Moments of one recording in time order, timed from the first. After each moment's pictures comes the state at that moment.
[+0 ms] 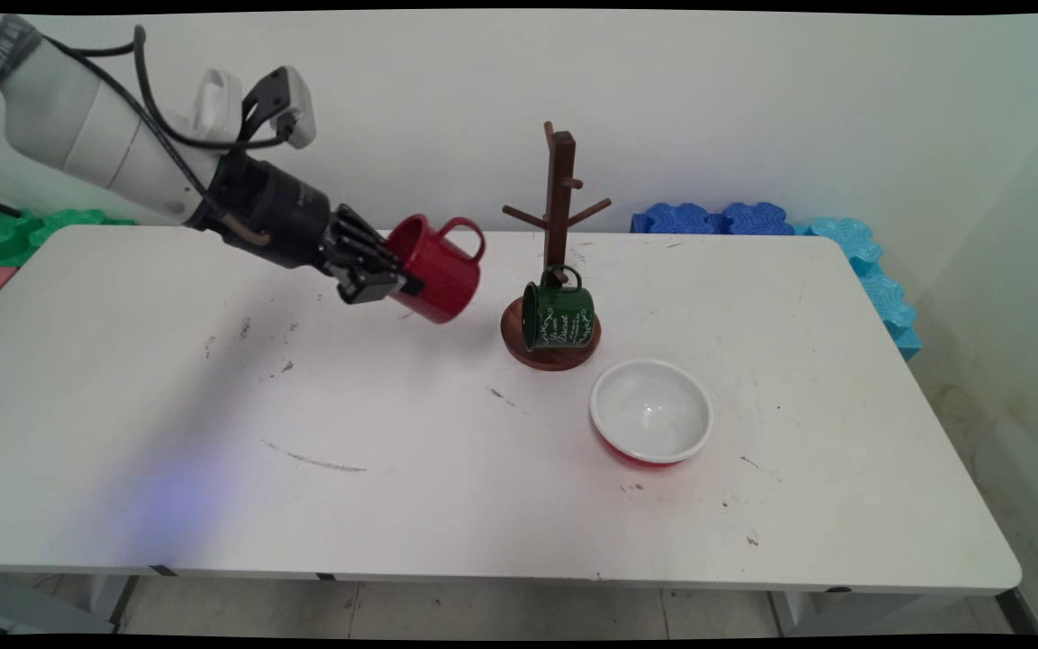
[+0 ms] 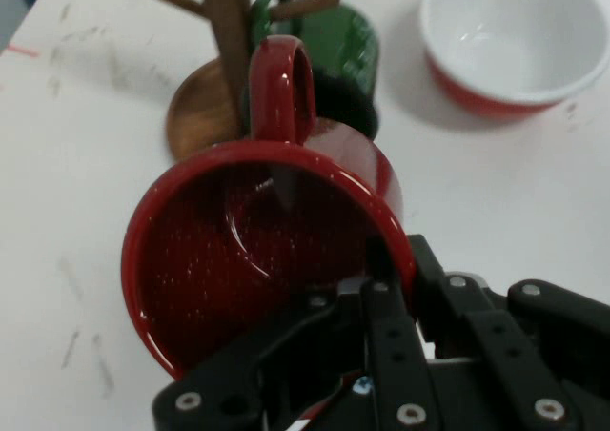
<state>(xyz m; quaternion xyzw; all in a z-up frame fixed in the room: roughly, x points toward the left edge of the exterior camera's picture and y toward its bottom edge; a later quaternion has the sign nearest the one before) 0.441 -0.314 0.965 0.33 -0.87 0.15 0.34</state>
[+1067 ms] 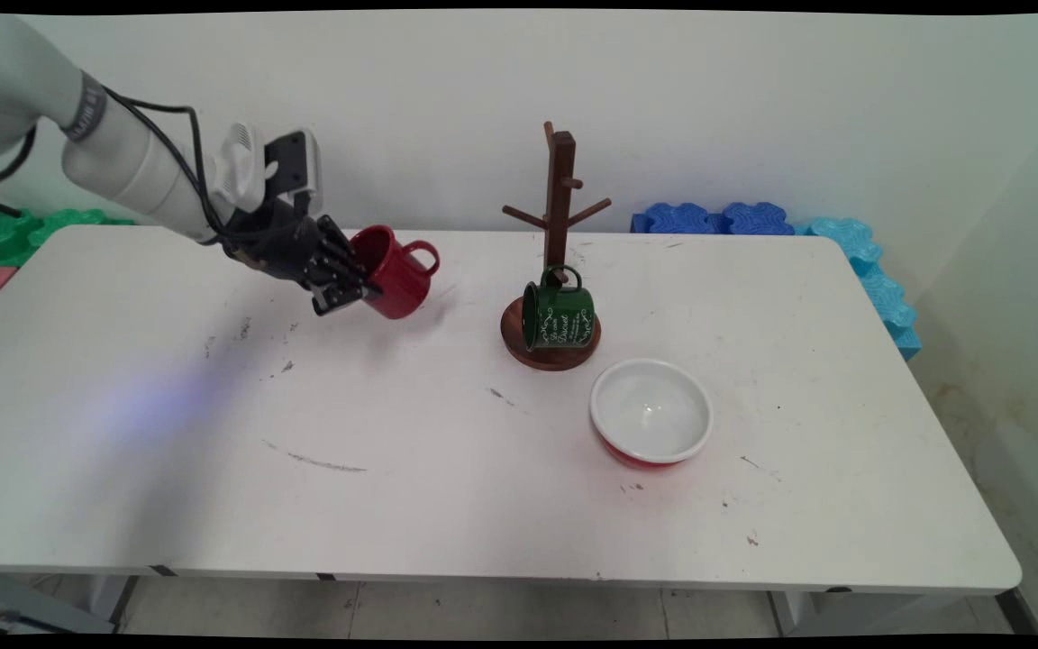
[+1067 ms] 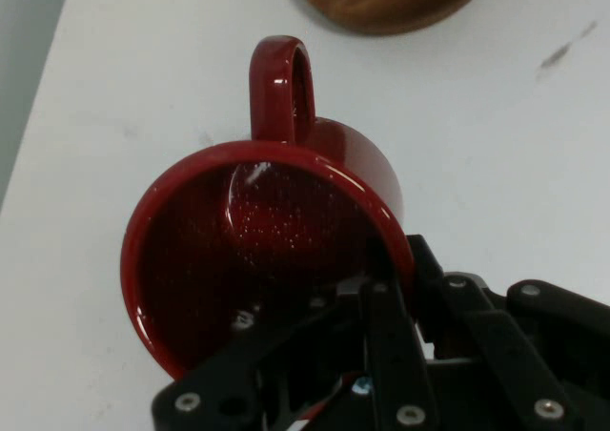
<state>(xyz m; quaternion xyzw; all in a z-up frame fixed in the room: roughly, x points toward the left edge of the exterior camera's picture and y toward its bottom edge) 0.479 -0.350 0.909 0.25 -0.92 0.21 0.22</state>
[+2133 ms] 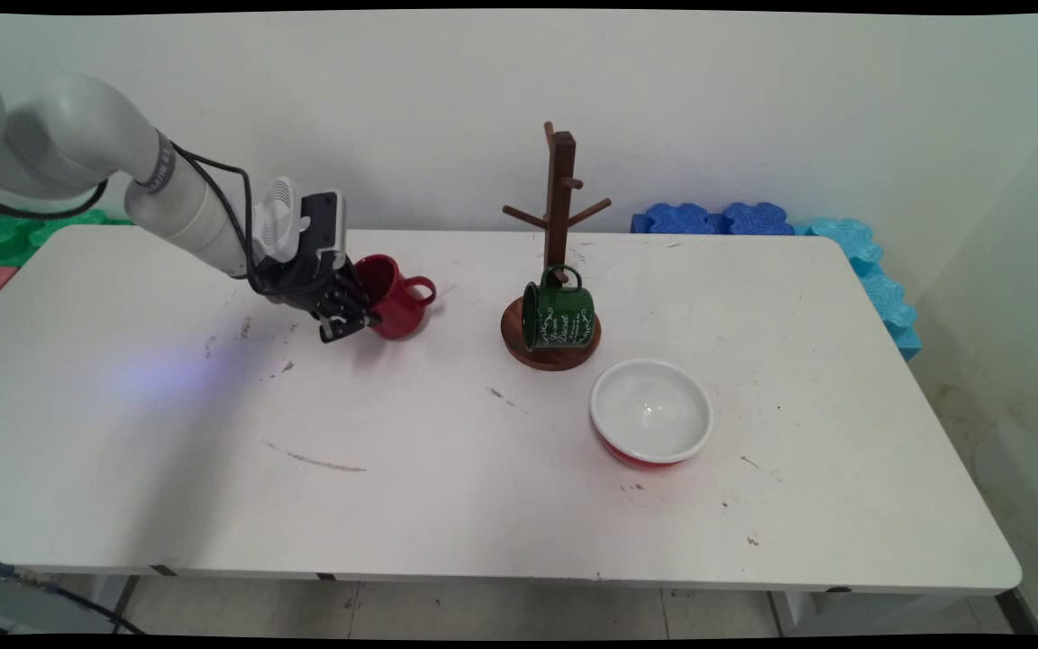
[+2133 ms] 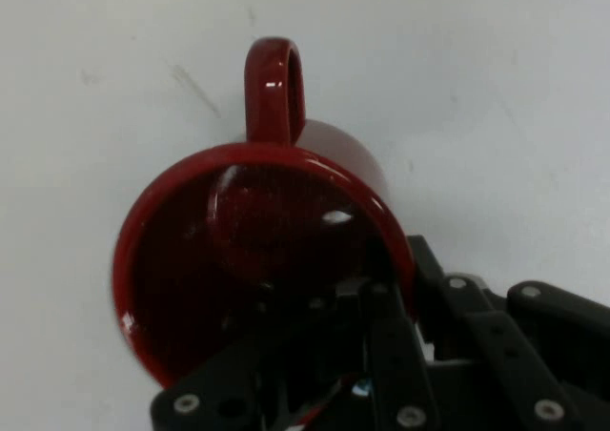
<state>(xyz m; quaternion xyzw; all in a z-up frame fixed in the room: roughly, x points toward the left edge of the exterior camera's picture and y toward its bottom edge) 0.483 -0.372 0.849 0.21 -0.94 0.20 0.16</state>
